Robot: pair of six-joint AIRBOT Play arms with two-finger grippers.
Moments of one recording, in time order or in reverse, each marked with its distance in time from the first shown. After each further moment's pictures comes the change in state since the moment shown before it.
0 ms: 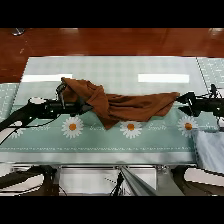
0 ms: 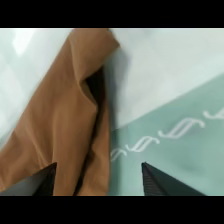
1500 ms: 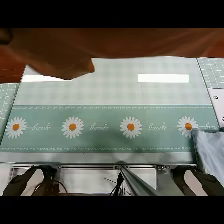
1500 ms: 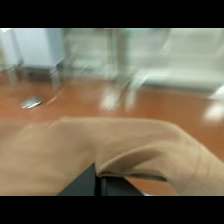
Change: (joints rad) left arm 0.486 0.525 1.204 0.133 -0.132 -0.094; right arm 0.222 0.584 1.127 -0.155 0.261 0.081
